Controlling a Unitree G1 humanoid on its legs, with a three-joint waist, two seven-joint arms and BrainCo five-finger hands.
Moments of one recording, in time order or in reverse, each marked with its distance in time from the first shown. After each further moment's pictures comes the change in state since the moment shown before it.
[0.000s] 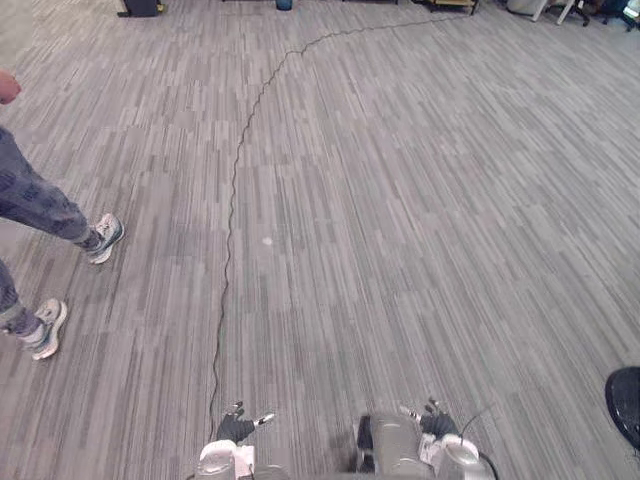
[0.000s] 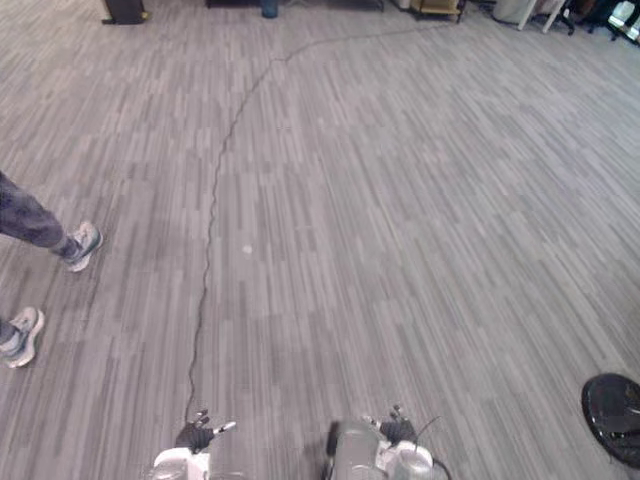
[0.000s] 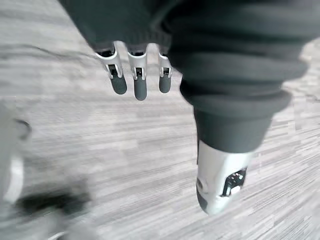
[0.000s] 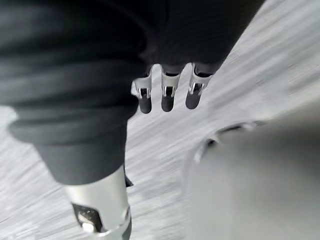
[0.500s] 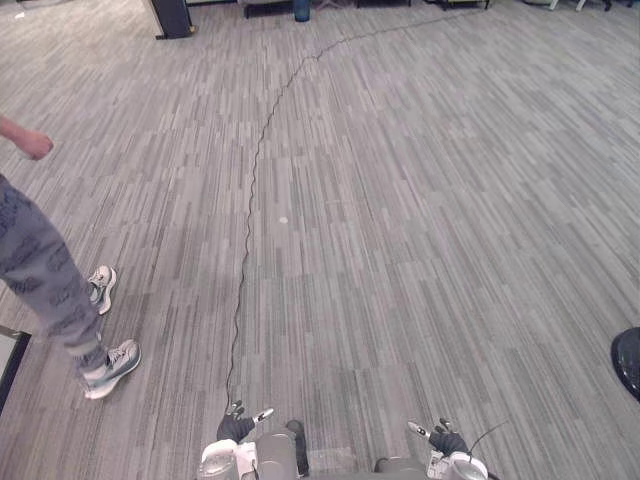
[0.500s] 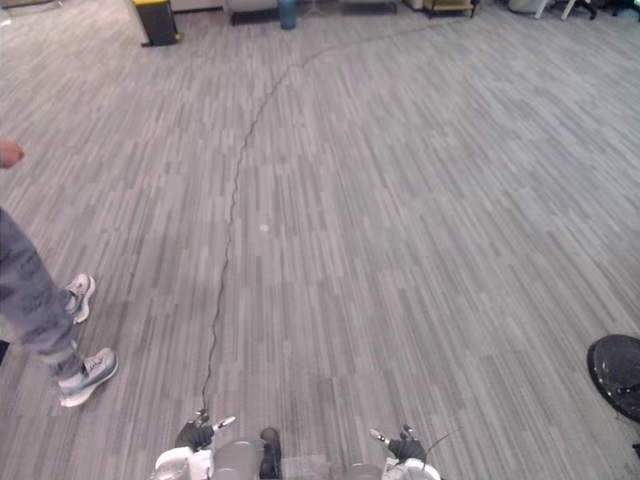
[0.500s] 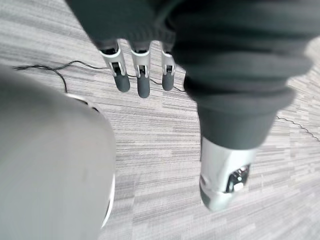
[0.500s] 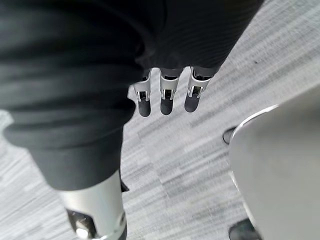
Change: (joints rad) left arm 0.042 -0.008 0.091 -0.005 -0.041 -0.012 0.004; right arm 0.050 0.014 -0.013 0.082 0.017 0.028 -0.024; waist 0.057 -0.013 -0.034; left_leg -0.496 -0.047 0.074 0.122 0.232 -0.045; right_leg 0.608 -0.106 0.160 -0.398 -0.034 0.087
